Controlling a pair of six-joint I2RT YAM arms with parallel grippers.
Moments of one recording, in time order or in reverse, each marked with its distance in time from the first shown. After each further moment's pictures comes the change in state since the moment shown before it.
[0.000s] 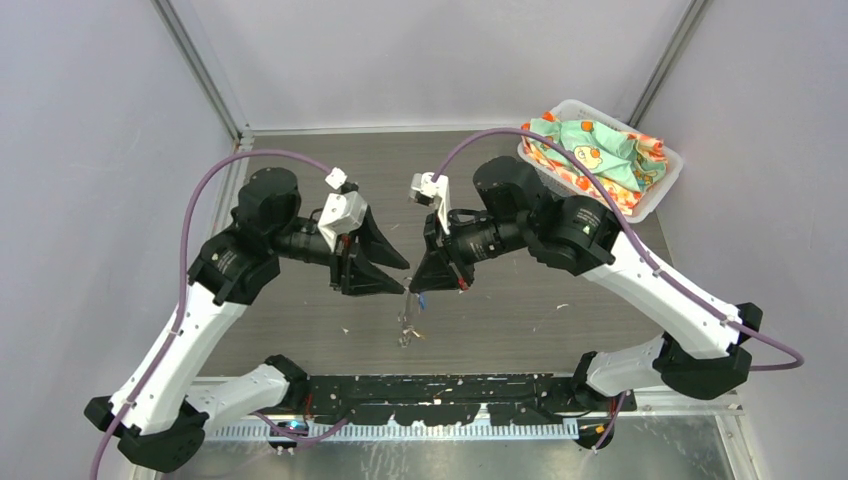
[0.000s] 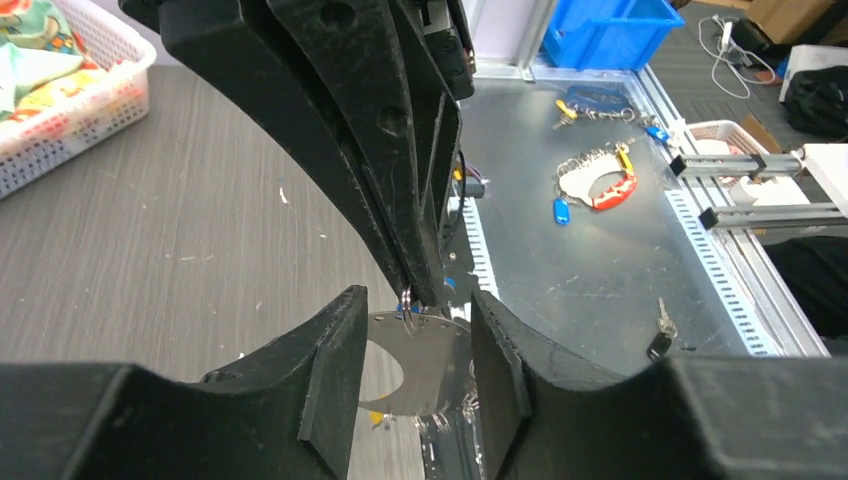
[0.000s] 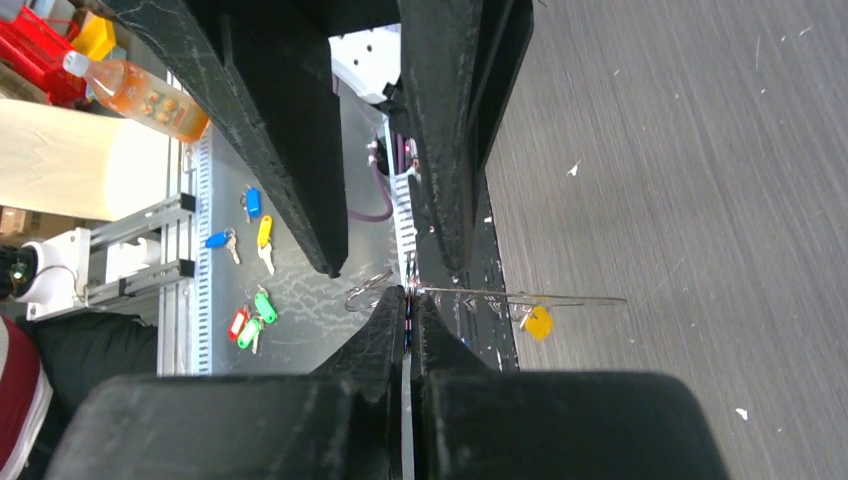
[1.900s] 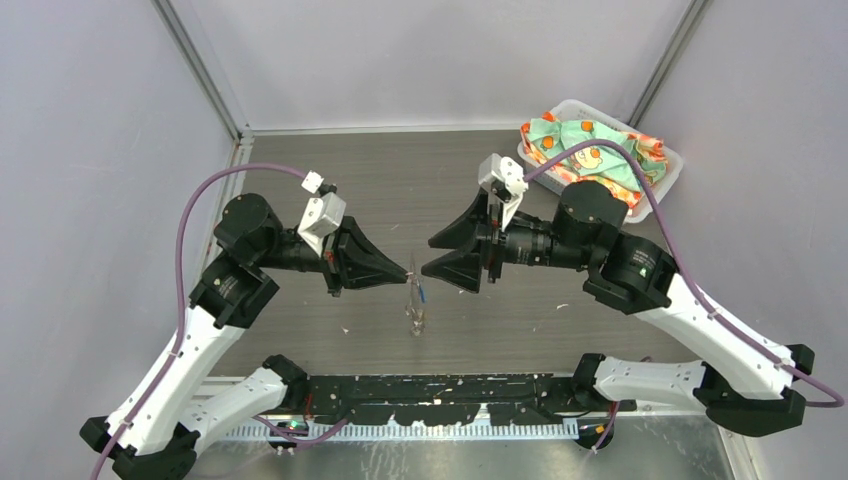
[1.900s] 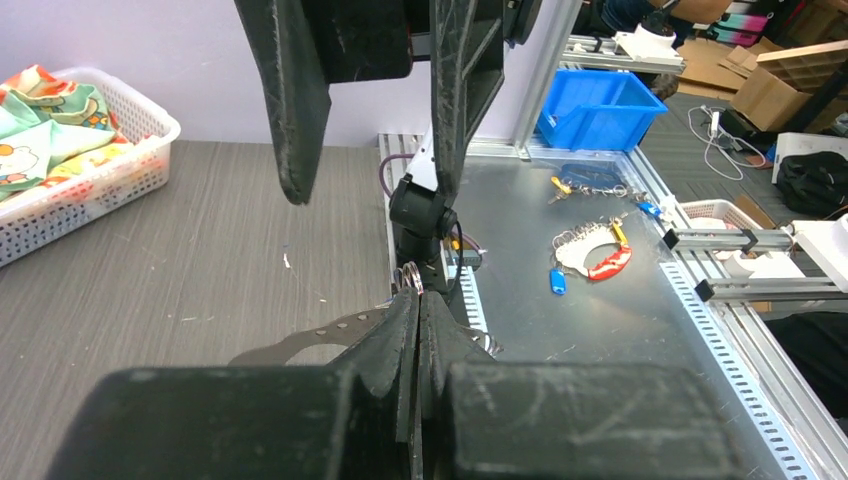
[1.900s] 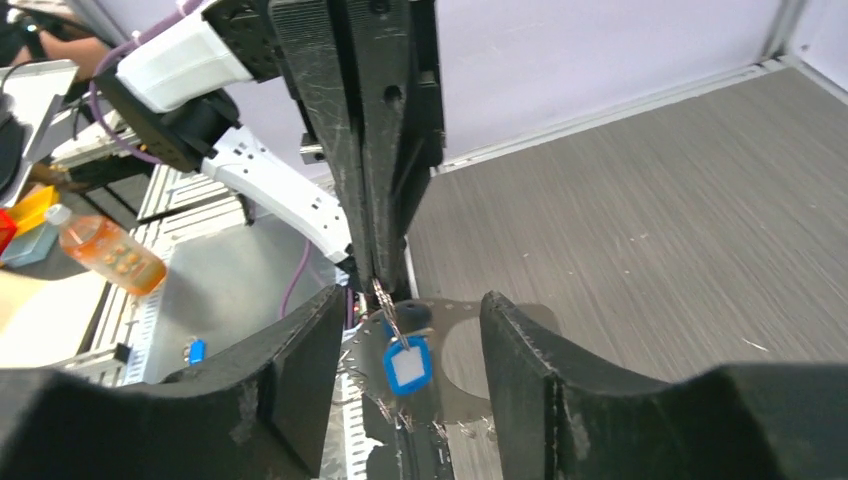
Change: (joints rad) left arm 0.001 -0.125 -0.196 0.419 -0.023 -0.320; right arm -0.008 -0.302 -0.303 0.455 0.184 0.066
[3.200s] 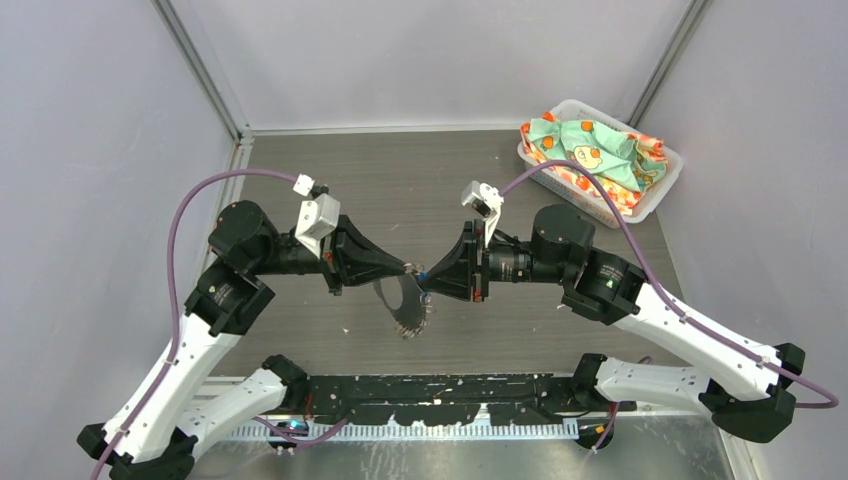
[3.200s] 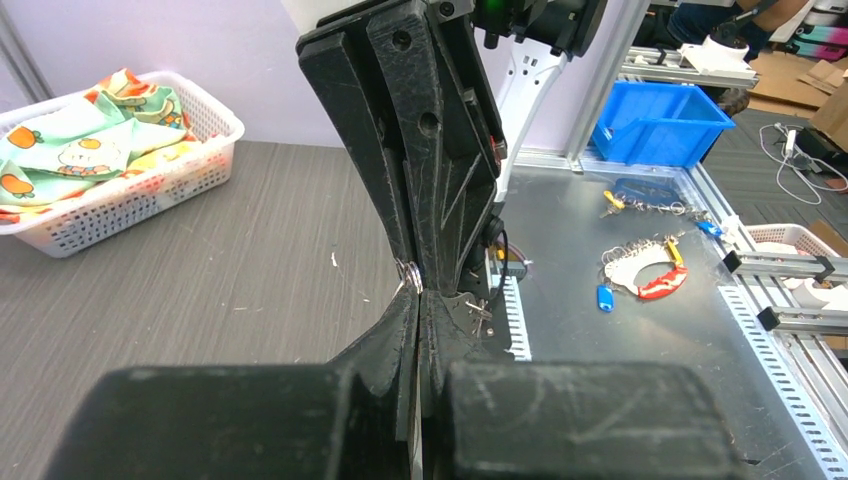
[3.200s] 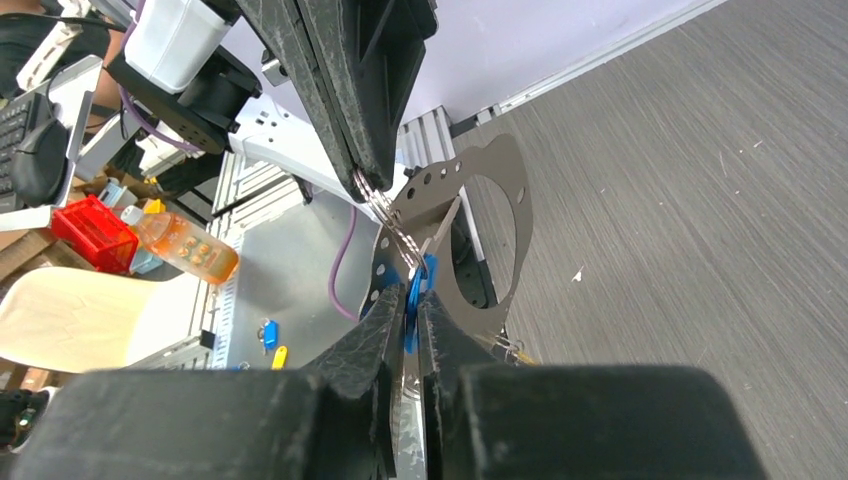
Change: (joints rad) left arm 0.000 -0.039 -0.019 -0.011 -0.122 0.034; right arm 0.001 -0.035 -0.246 0.162 -0.073 0.202
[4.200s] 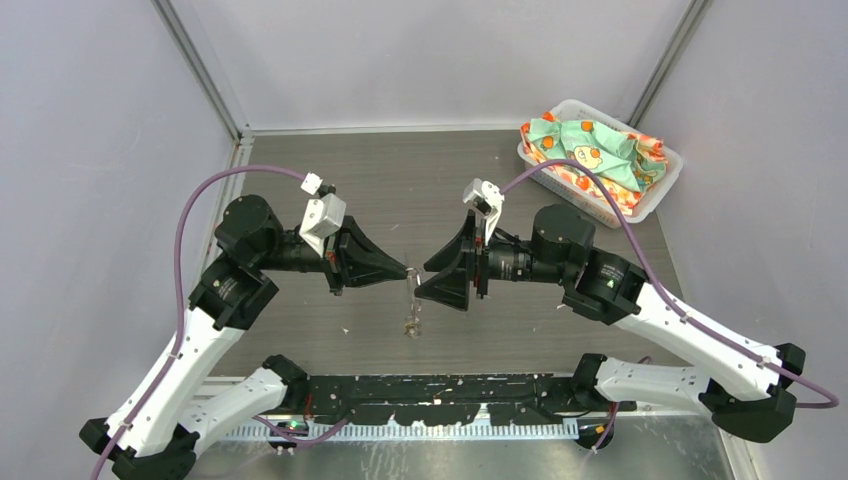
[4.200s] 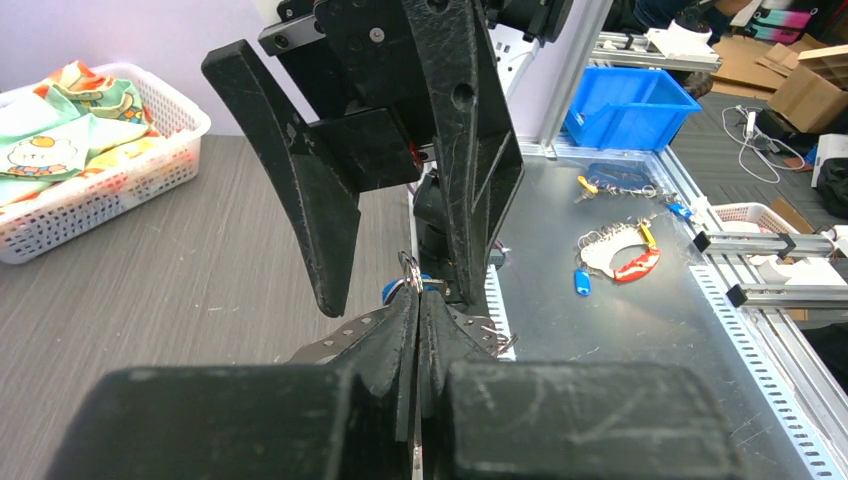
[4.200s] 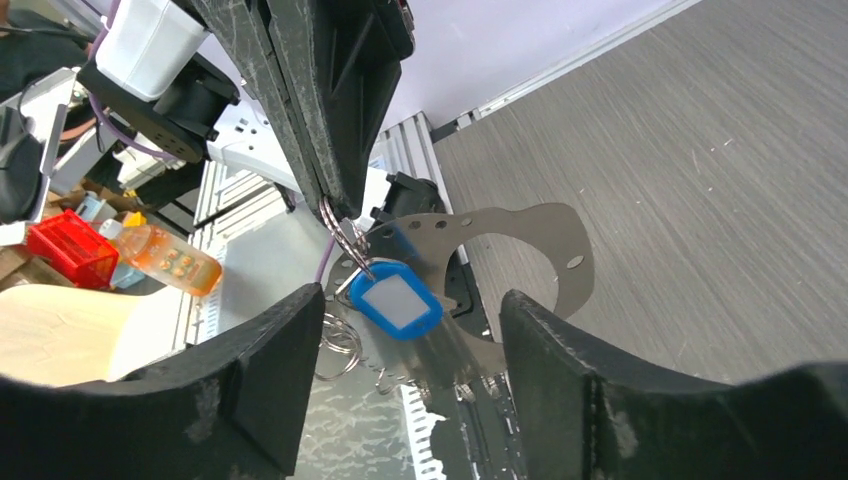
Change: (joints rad) left arm 0.000 0.030 0.011 -0.010 0.072 0.005; right arm 0.000 -0.005 0.006 -0.022 0.045 -0.009
